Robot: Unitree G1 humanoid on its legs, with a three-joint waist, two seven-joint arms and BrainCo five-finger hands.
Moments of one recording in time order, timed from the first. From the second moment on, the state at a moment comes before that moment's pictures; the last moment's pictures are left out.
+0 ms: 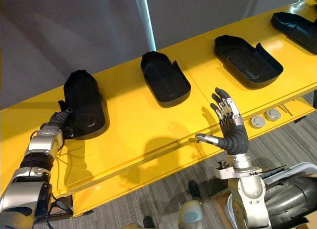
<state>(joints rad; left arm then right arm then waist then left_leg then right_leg) -0.64 0.58 0.07 0.77 -0.15 0.38 0.10 0.16 -0.32 -0.04 -0.42 0.34 -0.31 0.11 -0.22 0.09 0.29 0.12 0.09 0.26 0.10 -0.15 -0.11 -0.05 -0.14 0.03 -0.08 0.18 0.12</state>
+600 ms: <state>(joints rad) -0.63 0.58 0.07 0.70 -0.32 0.29 0.24 0.12 -0.33 -0.04 -0.41 0.34 -0.31 0.13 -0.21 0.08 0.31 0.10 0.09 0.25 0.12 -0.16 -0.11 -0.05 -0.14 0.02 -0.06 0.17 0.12</state>
